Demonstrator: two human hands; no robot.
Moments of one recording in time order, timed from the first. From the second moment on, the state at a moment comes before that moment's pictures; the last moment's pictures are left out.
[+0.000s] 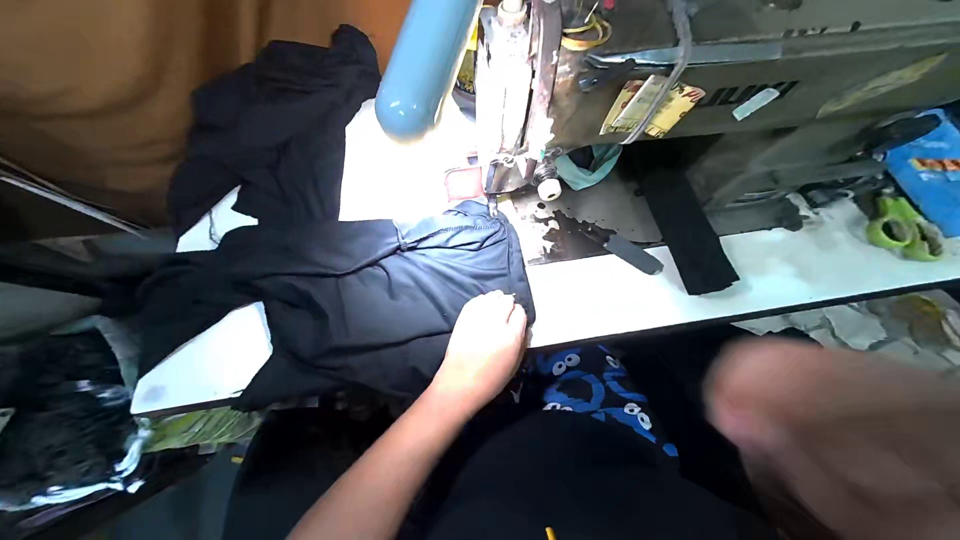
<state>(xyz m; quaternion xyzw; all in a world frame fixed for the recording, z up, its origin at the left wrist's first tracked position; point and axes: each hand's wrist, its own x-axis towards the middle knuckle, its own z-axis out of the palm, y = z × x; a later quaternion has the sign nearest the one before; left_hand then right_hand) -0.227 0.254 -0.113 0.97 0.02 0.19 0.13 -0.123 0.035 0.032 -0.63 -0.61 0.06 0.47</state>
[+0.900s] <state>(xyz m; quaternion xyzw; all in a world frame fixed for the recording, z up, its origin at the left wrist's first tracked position) -0.219 0.345 -0.090 0.99 -0.02 0.12 0.07 -0.055 0.157 -0.109 -0.64 -0.71 -0.06 0.28</state>
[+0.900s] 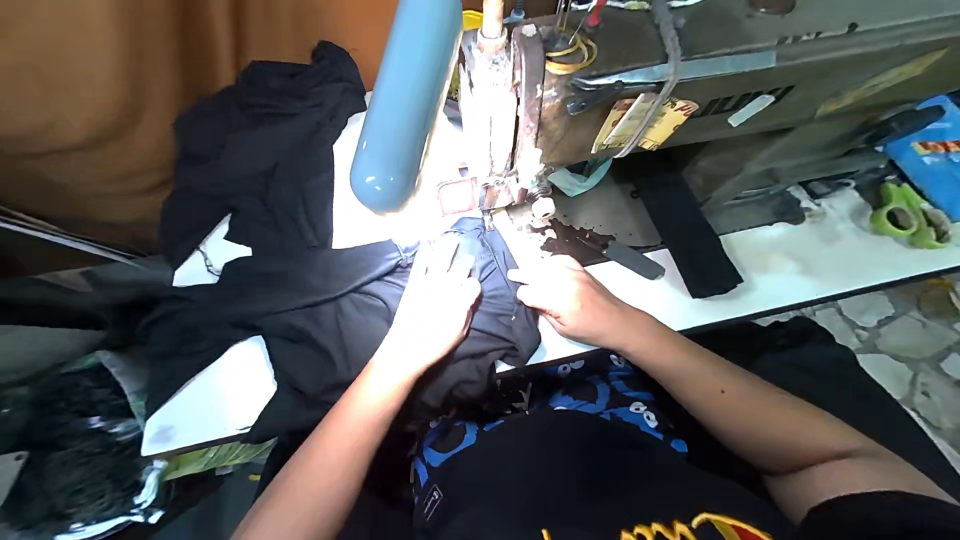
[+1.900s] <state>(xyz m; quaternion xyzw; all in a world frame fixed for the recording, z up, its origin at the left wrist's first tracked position) -0.141 0.375 -0.086 0.98 0.19 -0.04 0.06 -0.058 0.166 -0.125 -0.71 -0.63 -0.04 0.31</state>
